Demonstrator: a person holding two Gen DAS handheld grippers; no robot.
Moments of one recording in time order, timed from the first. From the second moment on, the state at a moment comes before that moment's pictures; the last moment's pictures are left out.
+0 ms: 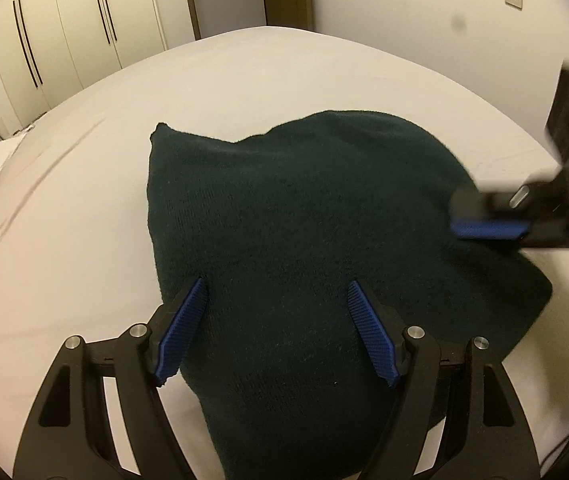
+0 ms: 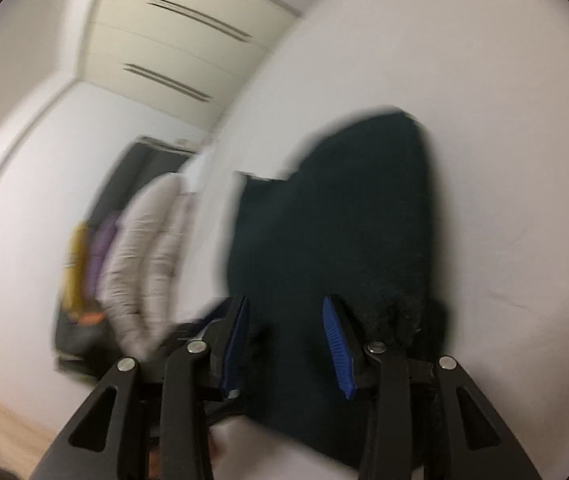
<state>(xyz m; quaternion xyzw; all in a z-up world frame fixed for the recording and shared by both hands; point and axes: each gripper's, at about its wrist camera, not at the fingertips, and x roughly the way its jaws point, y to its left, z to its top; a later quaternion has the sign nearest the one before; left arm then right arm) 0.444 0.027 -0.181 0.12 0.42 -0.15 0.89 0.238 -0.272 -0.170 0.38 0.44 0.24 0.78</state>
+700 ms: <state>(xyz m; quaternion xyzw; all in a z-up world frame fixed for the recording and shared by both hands) 0.532 0.129 -0.241 -0.19 0.53 -0.20 0.80 0.284 -0.300 -0.181 0.41 0.48 0.19 0.76</state>
